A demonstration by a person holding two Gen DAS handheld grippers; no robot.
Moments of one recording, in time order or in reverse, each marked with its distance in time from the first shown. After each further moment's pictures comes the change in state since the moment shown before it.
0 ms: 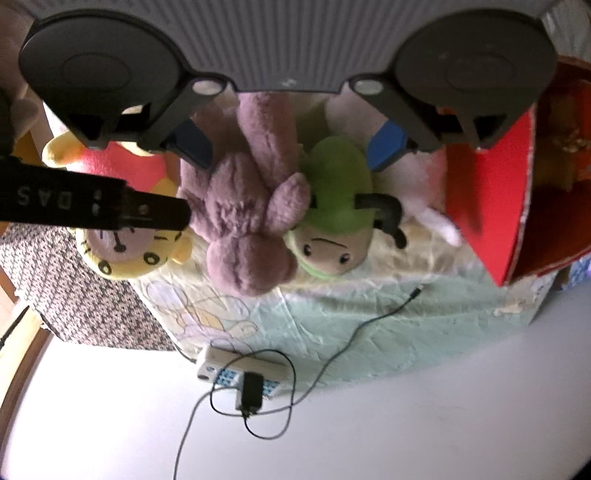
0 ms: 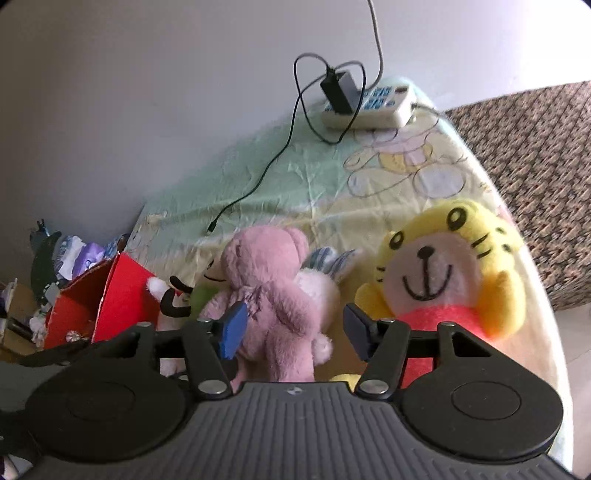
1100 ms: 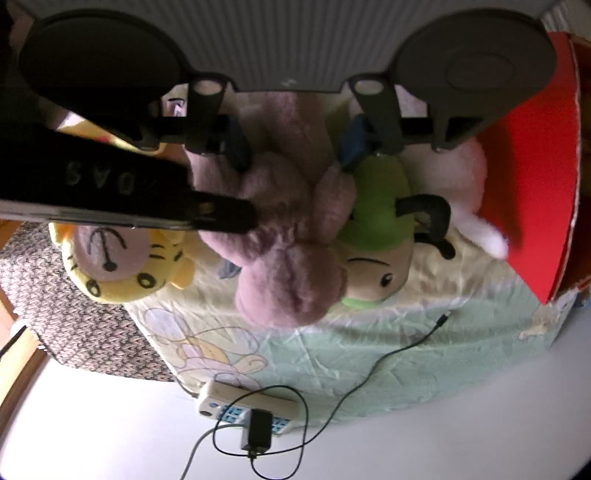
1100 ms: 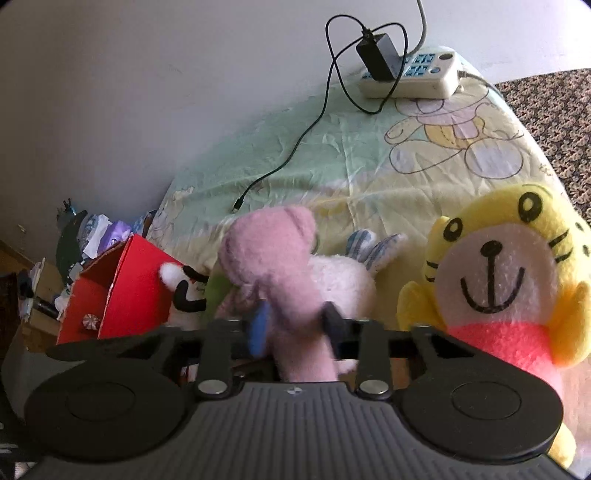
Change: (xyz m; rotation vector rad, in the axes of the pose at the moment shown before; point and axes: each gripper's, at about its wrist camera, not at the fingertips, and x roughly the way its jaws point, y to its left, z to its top) left arm 0.036 -0.008 0.007 0.004 0.110 -0.010; right arm 0.030 -0.004 0.006 -0.053 0.061 0.116
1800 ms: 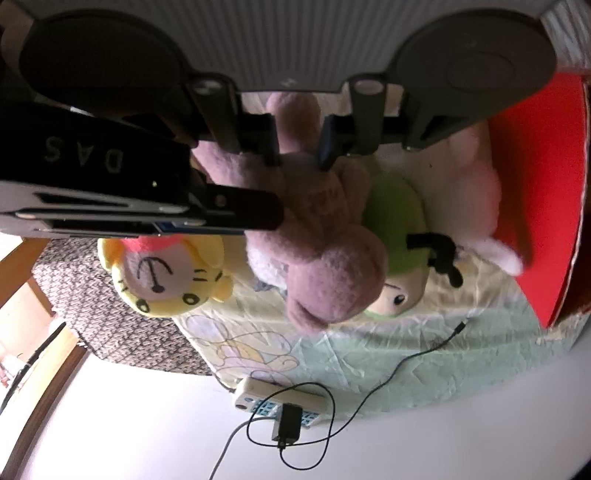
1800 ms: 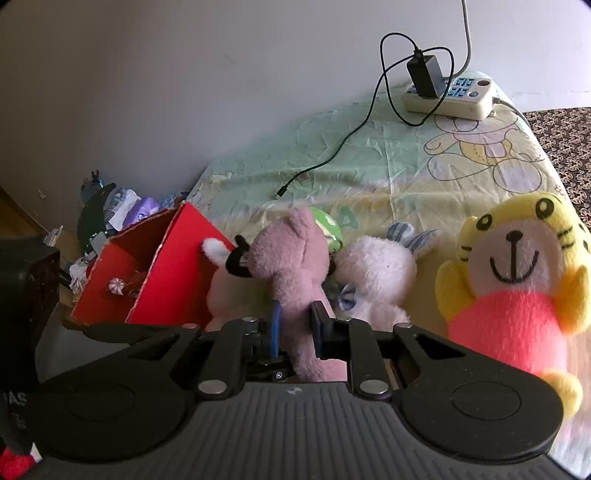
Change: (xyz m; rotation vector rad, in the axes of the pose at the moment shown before) left arm -0.029 0.010 -0.035 0.015 -0.047 -0.149; right arm -0.029 0.039 -0.033 -0.110 -0.033 0.056
